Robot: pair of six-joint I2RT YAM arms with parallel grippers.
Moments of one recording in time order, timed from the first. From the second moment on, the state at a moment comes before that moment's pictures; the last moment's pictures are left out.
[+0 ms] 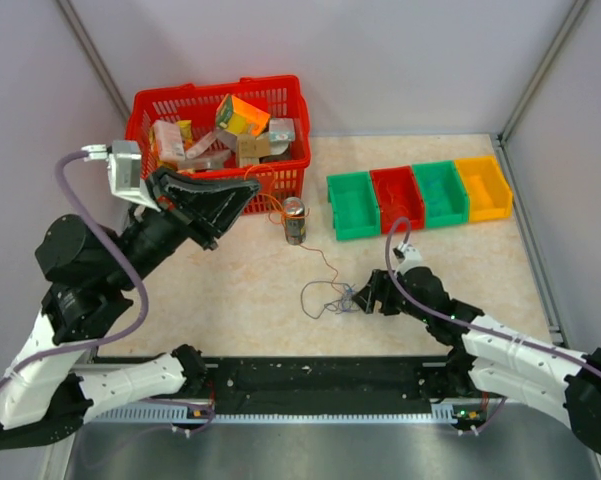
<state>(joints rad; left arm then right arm) -0.93 0.84 1.50 -0.26 0.02 -0.40 0.74 0.87 0.26 0.07 -0.02 0.68</state>
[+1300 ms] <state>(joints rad) -0.93 0.97 1.23 -0.27 -0.13 -0.48 0.75 0.56 0.54 -0.11 -0.16 0.51</state>
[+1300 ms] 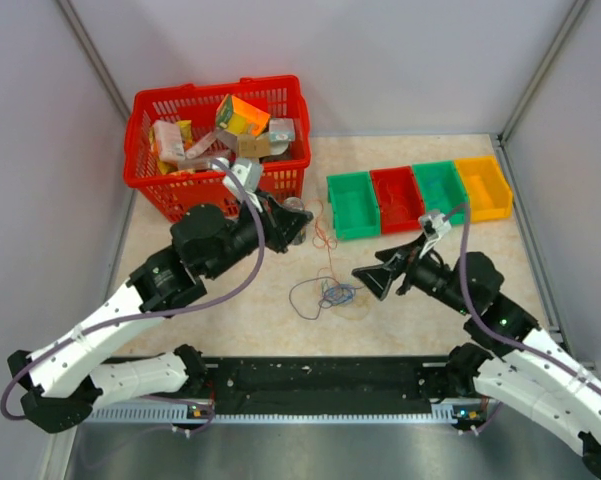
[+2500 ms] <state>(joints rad) -0.87 1.04 0.89 -0.02 0.31 -0.78 0.75 0.59 0.60 -0.21 -0.23 0.48</state>
